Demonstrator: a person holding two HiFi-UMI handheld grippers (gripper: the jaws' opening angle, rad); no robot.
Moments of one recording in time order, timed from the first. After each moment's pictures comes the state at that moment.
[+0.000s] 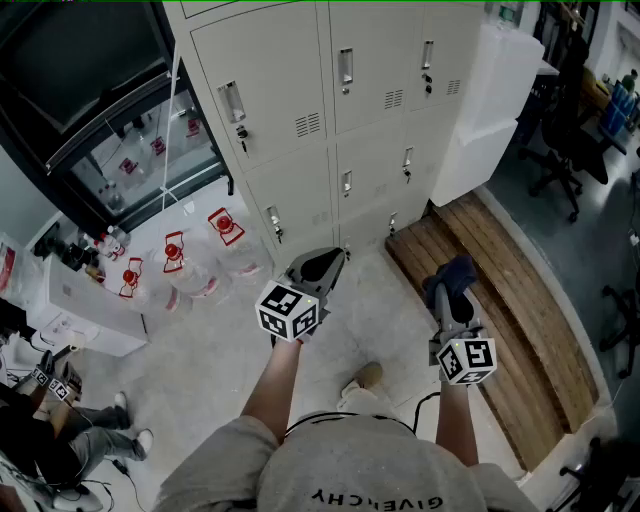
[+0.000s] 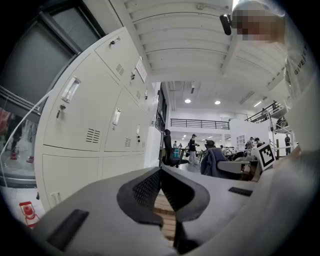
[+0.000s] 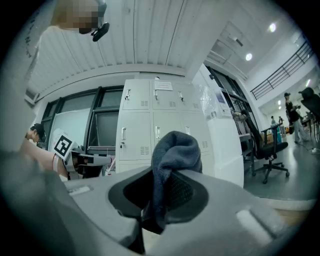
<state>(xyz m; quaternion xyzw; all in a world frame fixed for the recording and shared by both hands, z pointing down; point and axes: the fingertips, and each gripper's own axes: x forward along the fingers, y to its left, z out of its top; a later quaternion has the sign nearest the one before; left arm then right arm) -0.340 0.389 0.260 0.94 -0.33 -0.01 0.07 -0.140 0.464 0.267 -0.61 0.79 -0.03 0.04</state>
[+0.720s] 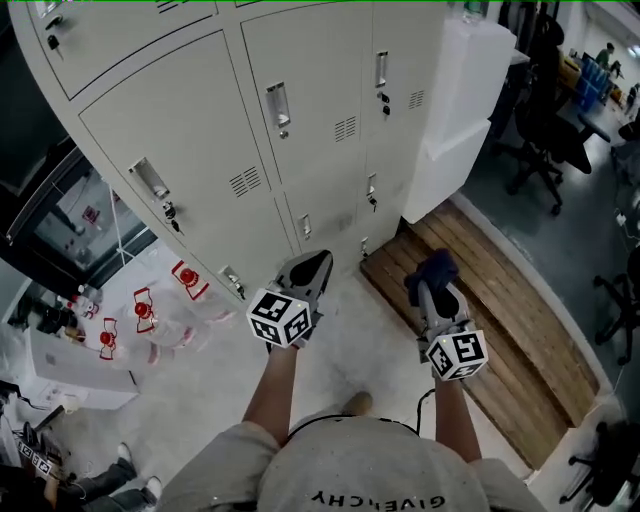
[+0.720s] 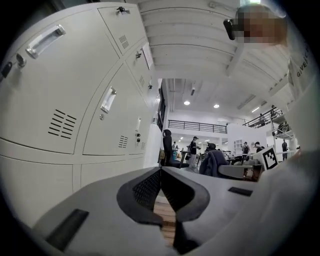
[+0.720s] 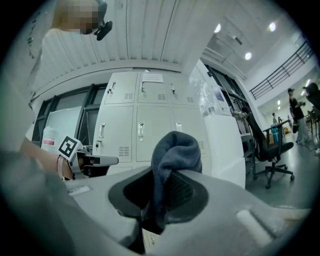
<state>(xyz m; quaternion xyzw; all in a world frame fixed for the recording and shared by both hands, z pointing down) -0.248 0.212 0.257 0.95 -0.31 -0.03 0.08 -0.073 0.299 0.266 -0.61 0.79 -0.02 0.04</state>
